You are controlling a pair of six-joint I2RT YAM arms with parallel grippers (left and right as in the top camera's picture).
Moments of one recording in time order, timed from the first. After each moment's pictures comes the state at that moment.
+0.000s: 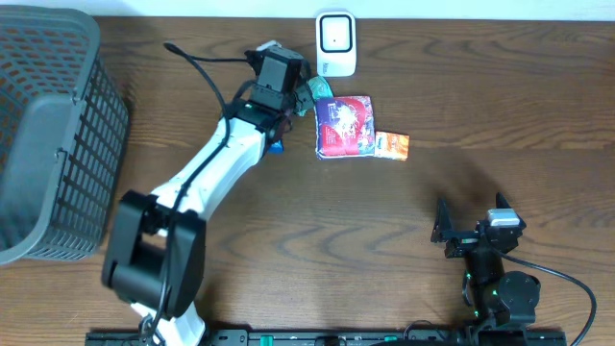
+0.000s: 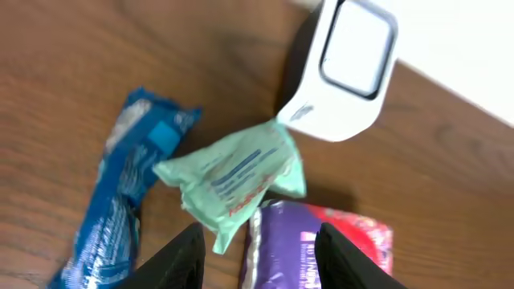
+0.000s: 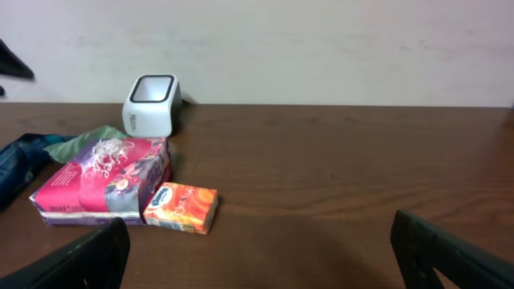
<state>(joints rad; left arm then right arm) -0.40 1.83 1.37 -0.26 -0.09 -0.71 0.01 0.01 0.01 -0.07 -0.06 0.02</state>
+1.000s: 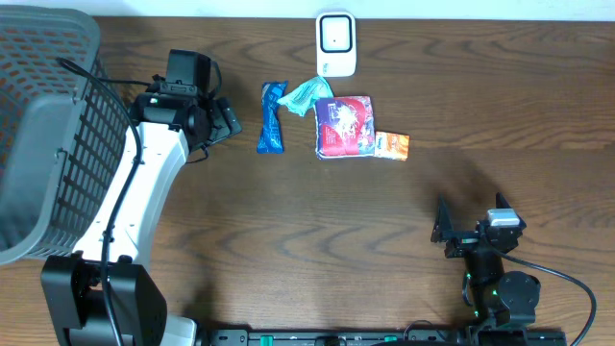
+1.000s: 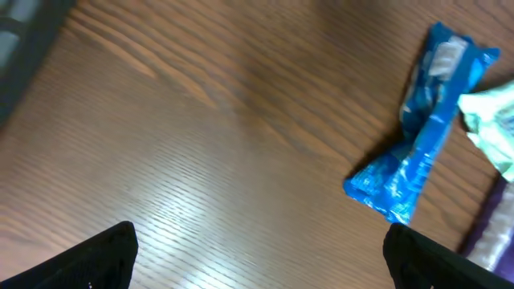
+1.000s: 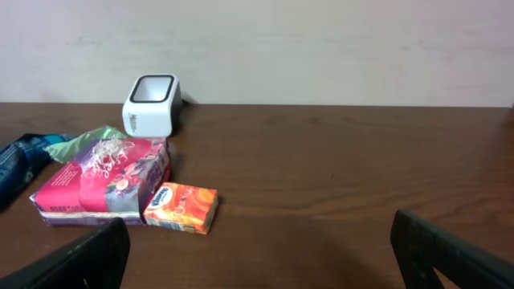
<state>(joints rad) -0.12 1.63 1.37 -0.92 -0.15 -0.56 0.01 0.01 0.01 -0.07 -0.06 0.02</state>
